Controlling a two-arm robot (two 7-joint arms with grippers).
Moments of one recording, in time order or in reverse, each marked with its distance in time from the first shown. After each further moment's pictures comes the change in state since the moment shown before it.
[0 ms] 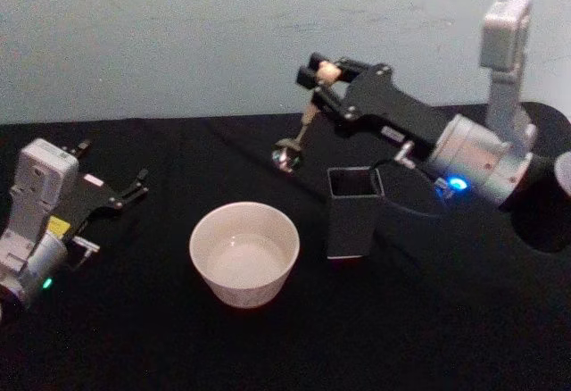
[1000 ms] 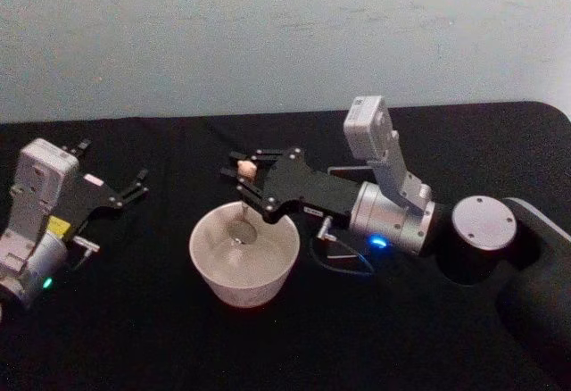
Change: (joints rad) left arm 0.000 0.000 0.000 0.000 0.000 0.000 0.000; right arm 0.080 -0.134 -0.186 0.277 -0.205 -0.135 0.072
